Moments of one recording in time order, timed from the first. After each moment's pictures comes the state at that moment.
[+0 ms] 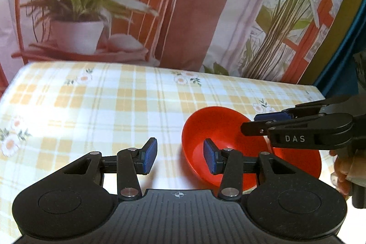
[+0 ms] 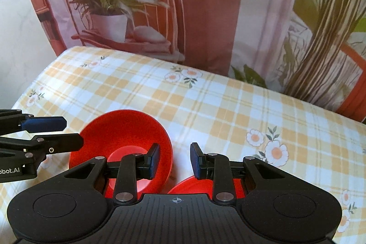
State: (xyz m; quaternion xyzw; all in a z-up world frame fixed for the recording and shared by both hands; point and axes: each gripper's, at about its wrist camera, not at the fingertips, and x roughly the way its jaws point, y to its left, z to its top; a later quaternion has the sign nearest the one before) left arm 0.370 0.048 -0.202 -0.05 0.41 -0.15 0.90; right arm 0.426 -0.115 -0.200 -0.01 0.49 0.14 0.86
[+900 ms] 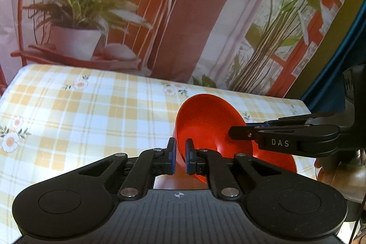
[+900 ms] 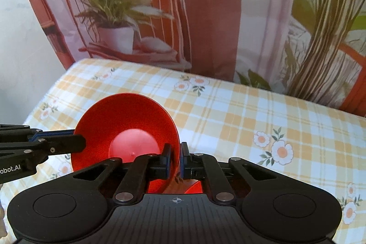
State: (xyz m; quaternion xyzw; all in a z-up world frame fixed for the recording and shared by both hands) left arm 0.354 0.043 -0.171 -0.08 0.40 -0.16 0.90; right arm 0.415 -0.119 -0.170 0.03 0.47 0.15 0.87
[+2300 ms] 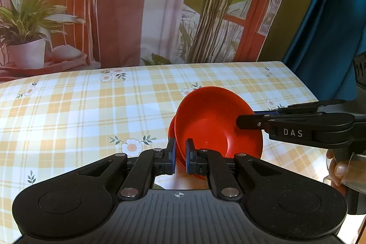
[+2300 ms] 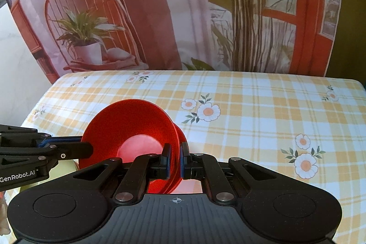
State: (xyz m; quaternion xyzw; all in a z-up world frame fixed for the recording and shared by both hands) left arm 0.331 -0.078 -0.187 0.01 0.41 -0.20 0.89; right arm 0.346 -0.237 -0.184 0.08 0.45 0.11 0.88
